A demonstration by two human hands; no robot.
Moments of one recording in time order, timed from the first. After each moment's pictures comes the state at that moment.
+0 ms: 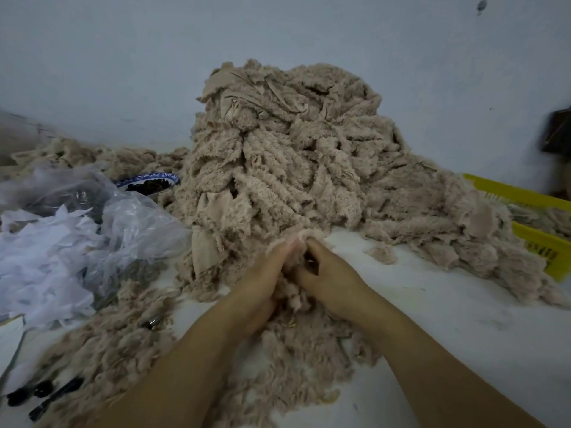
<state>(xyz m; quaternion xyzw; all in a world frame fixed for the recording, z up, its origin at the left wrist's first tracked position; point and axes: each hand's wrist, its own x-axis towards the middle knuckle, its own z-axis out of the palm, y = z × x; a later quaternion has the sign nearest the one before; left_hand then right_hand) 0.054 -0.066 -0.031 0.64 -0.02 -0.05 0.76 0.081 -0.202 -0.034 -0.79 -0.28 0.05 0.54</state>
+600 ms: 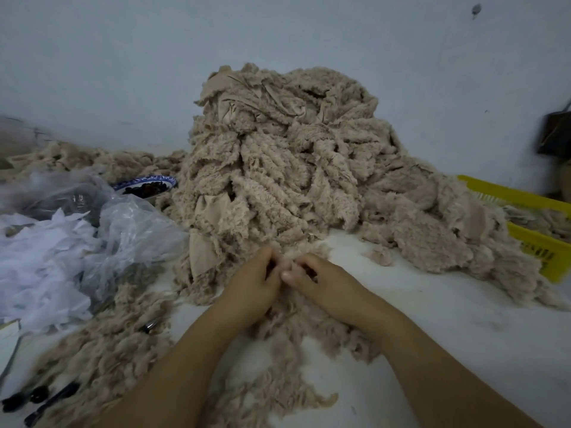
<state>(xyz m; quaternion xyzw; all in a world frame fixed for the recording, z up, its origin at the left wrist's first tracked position) 0.064 -0.044 -0.045 0.88 -0.09 0.10 0.45 0.097 -0.213 -0.053 -0.88 -0.26 0.05 0.40</state>
